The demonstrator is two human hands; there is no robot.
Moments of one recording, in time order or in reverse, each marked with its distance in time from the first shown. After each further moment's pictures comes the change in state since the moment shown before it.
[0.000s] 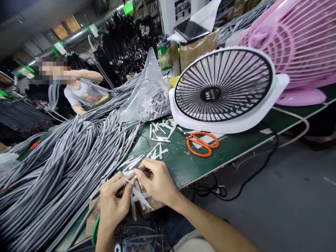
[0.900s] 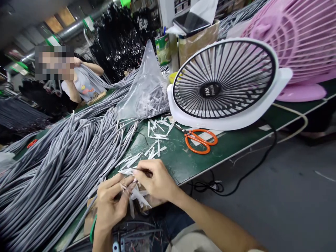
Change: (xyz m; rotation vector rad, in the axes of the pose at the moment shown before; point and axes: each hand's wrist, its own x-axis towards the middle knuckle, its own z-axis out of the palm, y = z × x) left_hand -0.001 -0.003 -0.002 0.031 -0.035 0.184; right_hand 0.001 0.005 -0.006 0.103 -0.133 -0.005
